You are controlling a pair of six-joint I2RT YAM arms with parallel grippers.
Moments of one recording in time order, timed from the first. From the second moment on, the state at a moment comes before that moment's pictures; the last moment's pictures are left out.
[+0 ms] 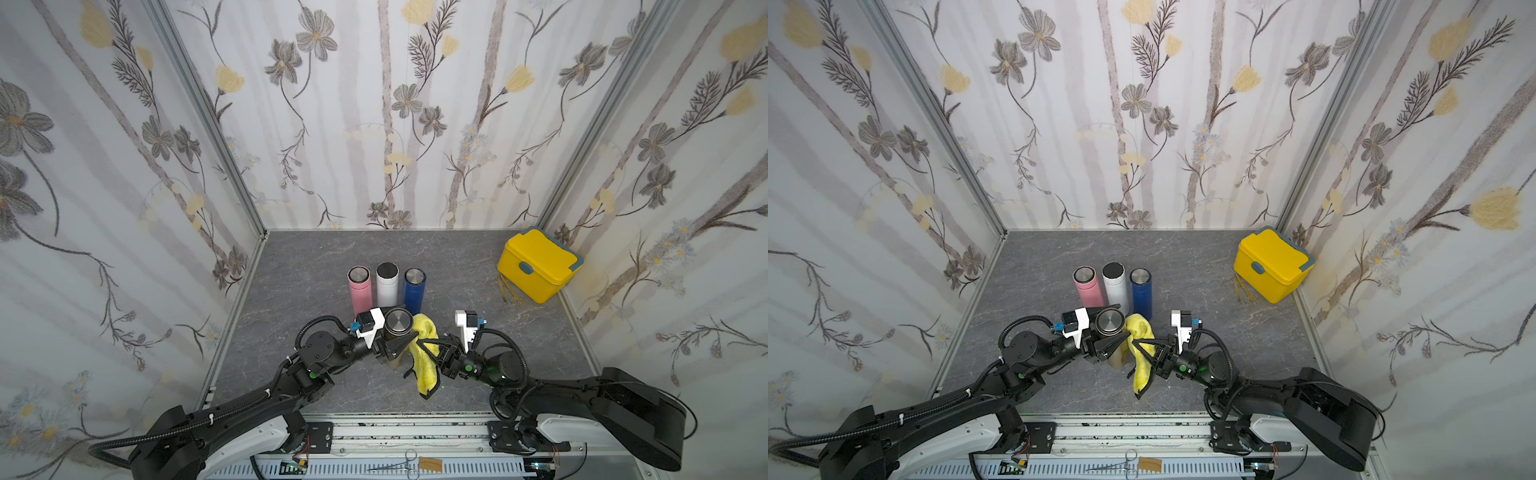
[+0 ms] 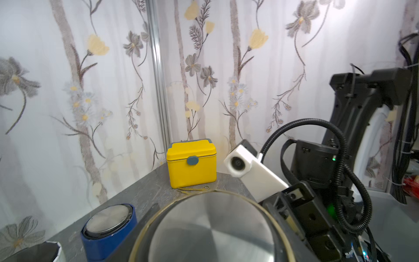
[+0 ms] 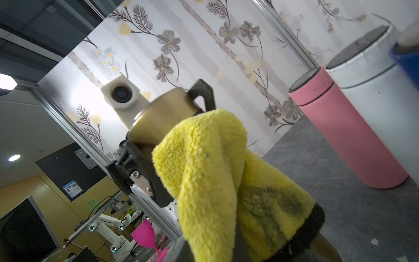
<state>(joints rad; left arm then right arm) -0.89 0.93 0.43 0.77 0.25 -0.07 0.96 1.12 0.16 1.31 -0.29 0.86</state>
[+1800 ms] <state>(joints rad) -1.01 2.10 1.59 -0.35 -0.12 0.03 0.43 0.38 0.27 -0.26 0.66 0.72</state>
